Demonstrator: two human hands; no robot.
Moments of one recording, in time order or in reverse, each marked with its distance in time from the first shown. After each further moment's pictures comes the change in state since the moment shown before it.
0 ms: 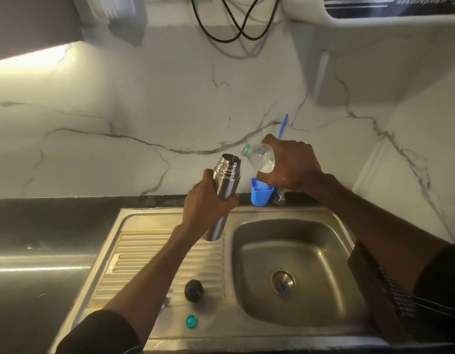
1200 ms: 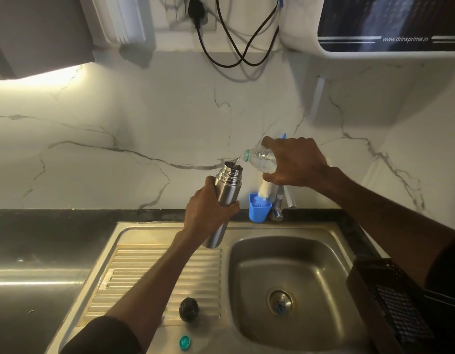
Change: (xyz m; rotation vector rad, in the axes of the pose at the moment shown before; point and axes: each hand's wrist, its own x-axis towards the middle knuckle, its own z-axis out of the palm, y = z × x) left_hand 0.016 0.012 -0.003 -0.025 0.010 0.008; right_hand 0.029 0.010 -0.039 -0.201 0.047 -0.214
